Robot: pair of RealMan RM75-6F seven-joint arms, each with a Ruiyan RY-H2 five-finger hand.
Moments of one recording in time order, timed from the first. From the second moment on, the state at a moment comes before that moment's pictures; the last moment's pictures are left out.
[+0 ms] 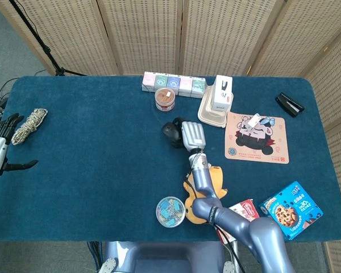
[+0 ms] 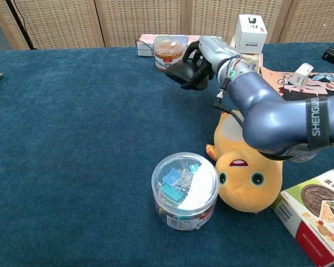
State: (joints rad) left arm -0.35 -1.02 -0.16 -1.55 1.34 1.21 -0.35; right arm 1.05 -2.11 0.51 -0.67 -0.96 0.95 -0.14
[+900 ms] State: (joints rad) left arm -0.35 -1.00 -0.14 -1.58 1.38 1.19 -0.37; right arm 0.79 -1.73 0.59 -1.09 -0.63 1.19 -0.51
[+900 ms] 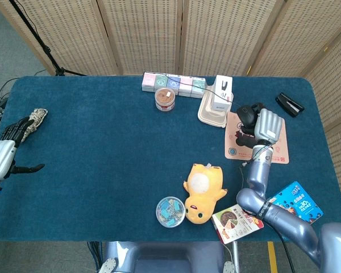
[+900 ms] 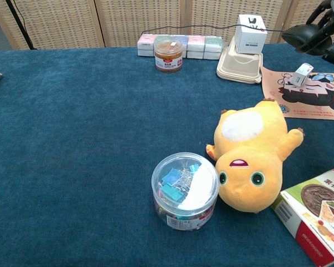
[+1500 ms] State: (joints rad) left arm -0.36 -0.97 -0.13 -1.55 1.43 1.16 -0.50; right arm 0.81 -1.79 0.67 -0.98 -0.41 1.32 -0.74
